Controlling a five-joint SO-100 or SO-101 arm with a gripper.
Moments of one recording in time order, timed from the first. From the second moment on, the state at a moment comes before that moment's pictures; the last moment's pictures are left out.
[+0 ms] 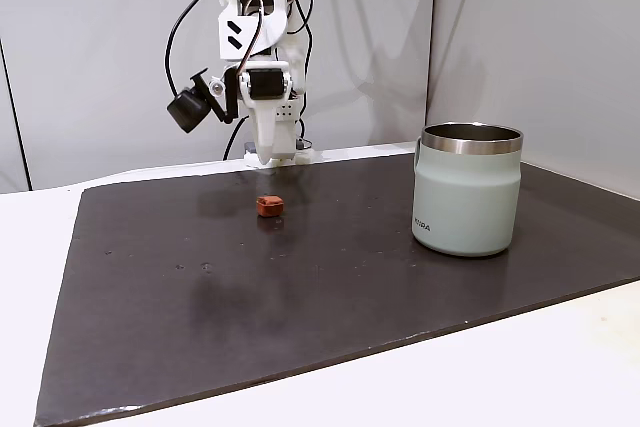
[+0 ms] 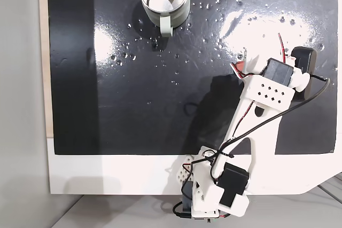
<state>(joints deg) 22.3 94.0 94.8 75.2 -17.9</state>
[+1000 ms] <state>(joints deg) 21.7 83.6 87.5 79.9 -20.9</state>
